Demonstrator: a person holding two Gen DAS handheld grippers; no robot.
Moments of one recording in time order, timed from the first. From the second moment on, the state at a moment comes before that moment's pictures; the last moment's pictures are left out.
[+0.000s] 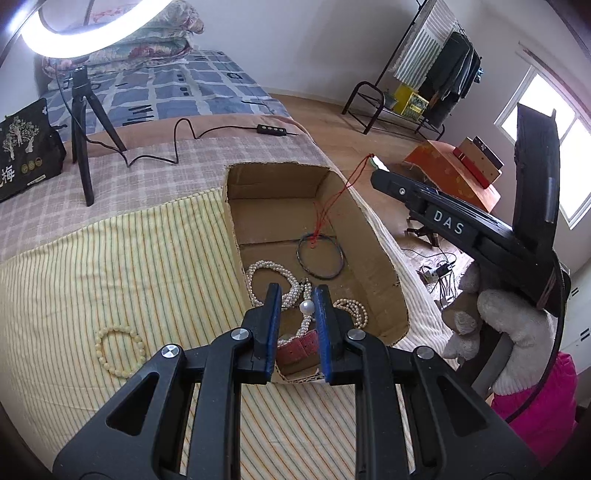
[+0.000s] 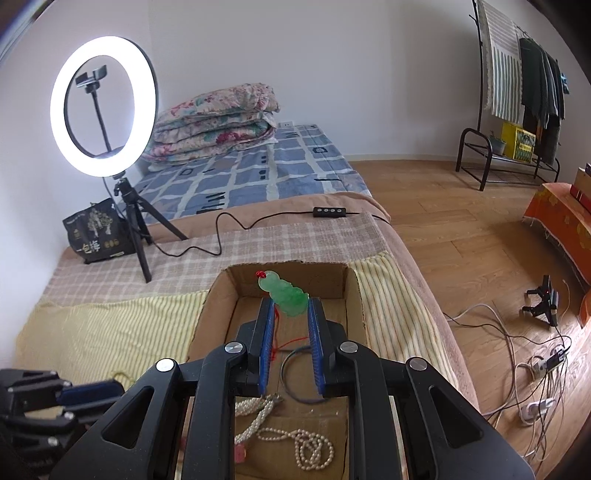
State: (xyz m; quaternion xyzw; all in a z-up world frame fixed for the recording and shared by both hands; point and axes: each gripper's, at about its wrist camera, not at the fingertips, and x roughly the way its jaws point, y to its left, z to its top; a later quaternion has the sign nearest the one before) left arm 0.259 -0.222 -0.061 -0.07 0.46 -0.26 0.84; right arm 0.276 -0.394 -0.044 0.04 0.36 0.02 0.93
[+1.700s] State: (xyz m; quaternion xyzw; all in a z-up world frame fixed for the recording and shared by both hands) left arm 0.244 -0.226 -0.056 -0.03 0.45 -0.26 0.86; right arm 0.276 -0.402 -0.040 0.05 0.35 -0.03 0.93
